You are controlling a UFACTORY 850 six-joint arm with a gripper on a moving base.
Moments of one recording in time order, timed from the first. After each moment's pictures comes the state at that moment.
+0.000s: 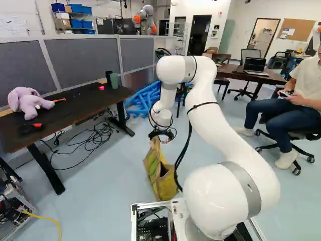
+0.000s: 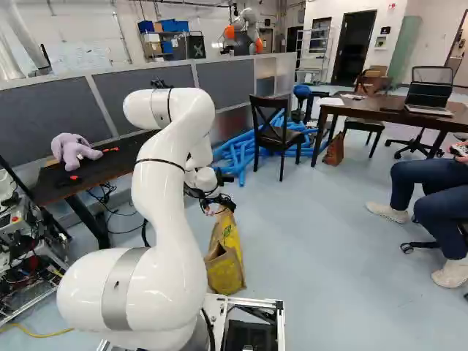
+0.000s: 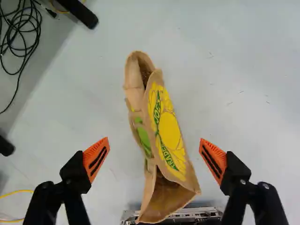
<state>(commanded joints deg) 6.6 -59.3 -66.2 12.8 9.6 -3.4</state>
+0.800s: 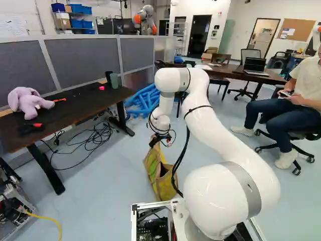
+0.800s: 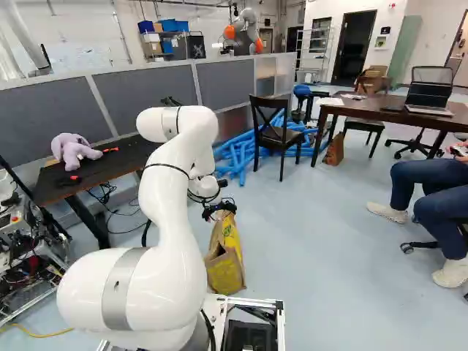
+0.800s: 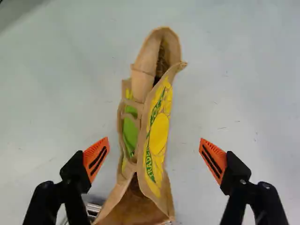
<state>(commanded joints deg) 6.6 -67.7 -72.4 12.8 9.5 -26.8</state>
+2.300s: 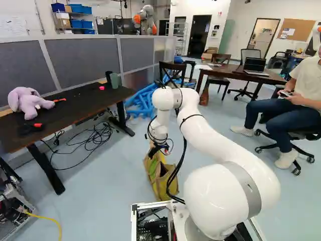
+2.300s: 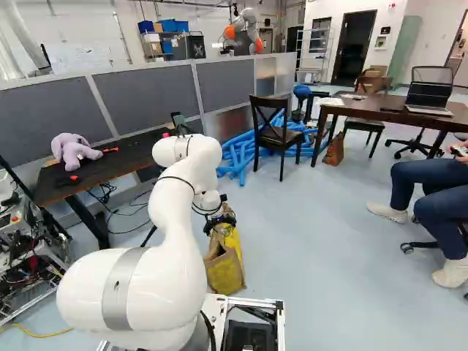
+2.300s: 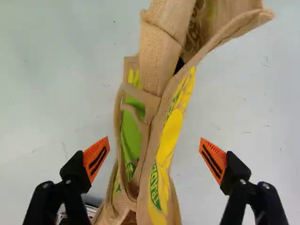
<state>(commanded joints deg) 7.3 -84.2 -87.7 12.8 3.7 -28.3</state>
